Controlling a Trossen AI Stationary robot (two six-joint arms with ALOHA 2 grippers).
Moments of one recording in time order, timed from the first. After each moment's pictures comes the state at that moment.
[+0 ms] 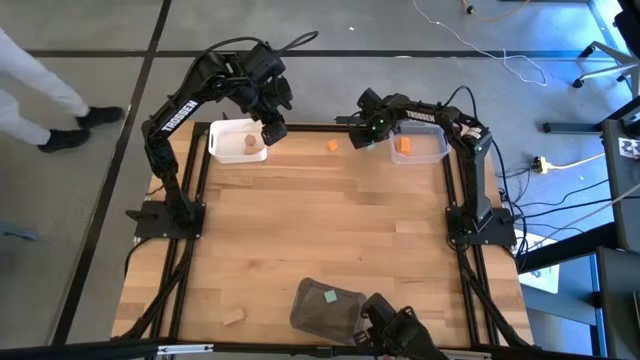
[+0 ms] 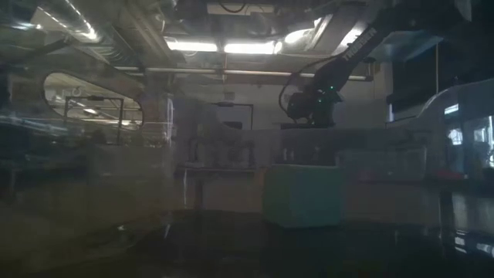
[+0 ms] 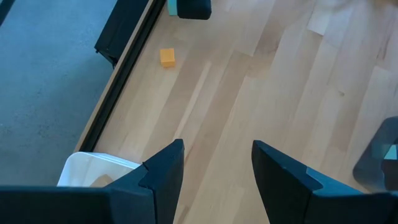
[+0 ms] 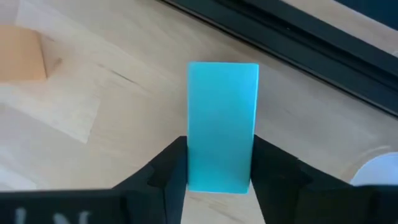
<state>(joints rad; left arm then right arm) 0.52 1.78 2.36 -1.57 0.10 0.06 -0.81 2.08 1.48 -0.76 -0.08 0.32</state>
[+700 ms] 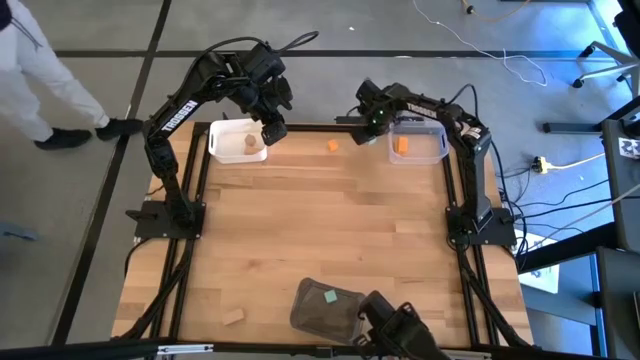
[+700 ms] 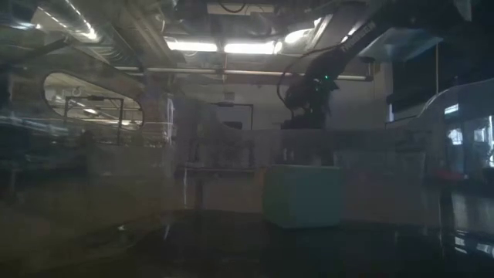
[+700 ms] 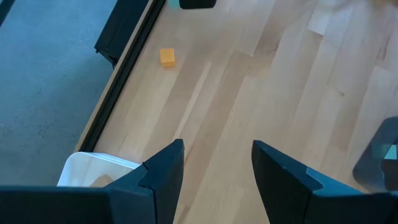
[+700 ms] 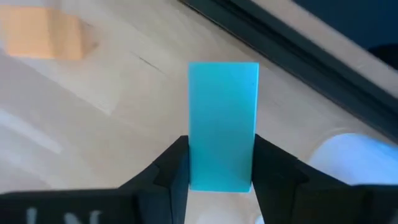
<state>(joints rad) 0.52 1.78 2.36 -1.57 0.10 0.06 -0.80 2.08 1.64 -0.97 -0.08 0.21</state>
